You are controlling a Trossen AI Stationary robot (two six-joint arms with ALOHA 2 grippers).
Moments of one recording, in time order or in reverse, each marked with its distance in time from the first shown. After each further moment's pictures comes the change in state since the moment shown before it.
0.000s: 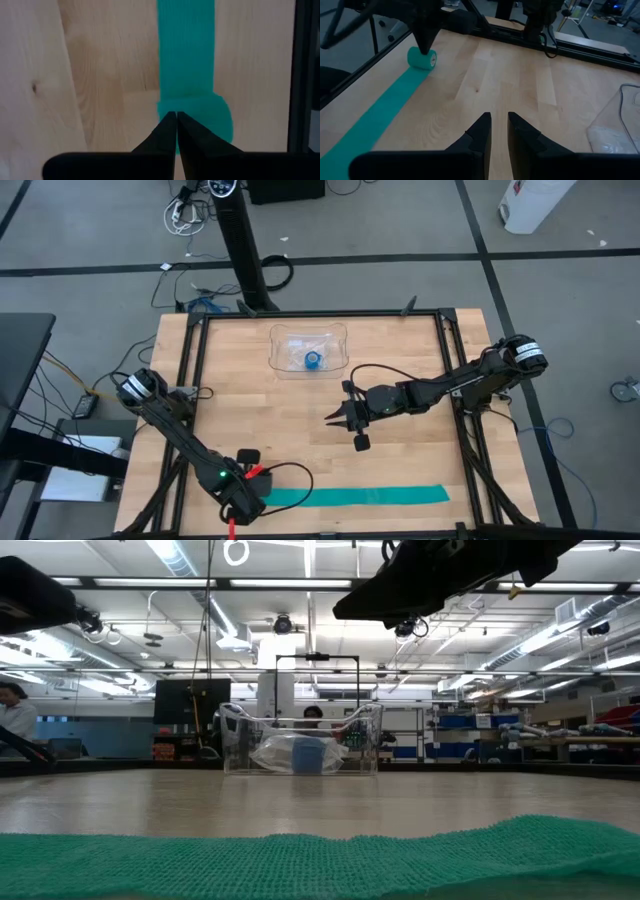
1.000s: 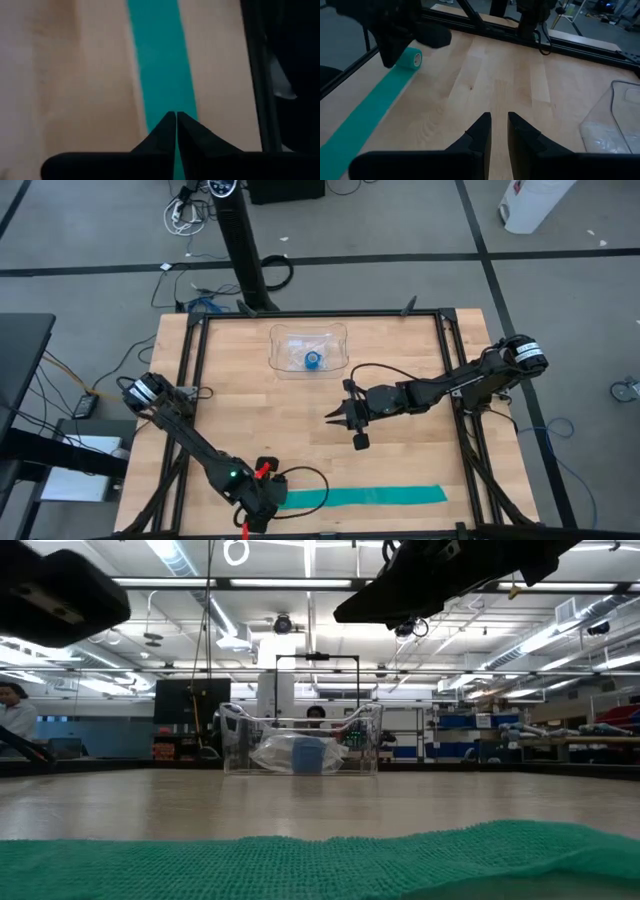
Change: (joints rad) left arm 0.046 0.045 0.002 0.261 -0.053 0.080; right arm 0.000 -0.002 0.000 -0.012 0.031 0.000
